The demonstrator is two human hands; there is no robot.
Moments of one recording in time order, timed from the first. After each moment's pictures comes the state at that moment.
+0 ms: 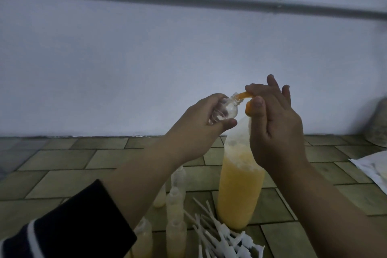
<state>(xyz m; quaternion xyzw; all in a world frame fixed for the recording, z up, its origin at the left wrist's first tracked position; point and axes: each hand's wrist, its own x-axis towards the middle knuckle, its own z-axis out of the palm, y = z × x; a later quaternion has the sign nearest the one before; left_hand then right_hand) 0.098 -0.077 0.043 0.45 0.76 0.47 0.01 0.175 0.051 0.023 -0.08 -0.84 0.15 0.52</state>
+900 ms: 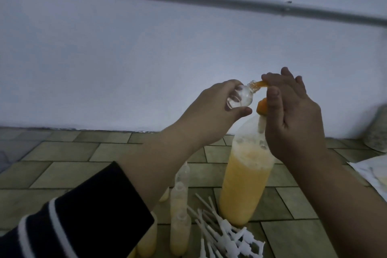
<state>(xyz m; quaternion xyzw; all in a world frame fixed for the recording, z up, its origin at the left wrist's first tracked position) 0.098 -0.075 0.062 0.47 0.76 0.46 -0.03 0.183 0.055 0.041 -0.07 -0.84 0.10 0.52</state>
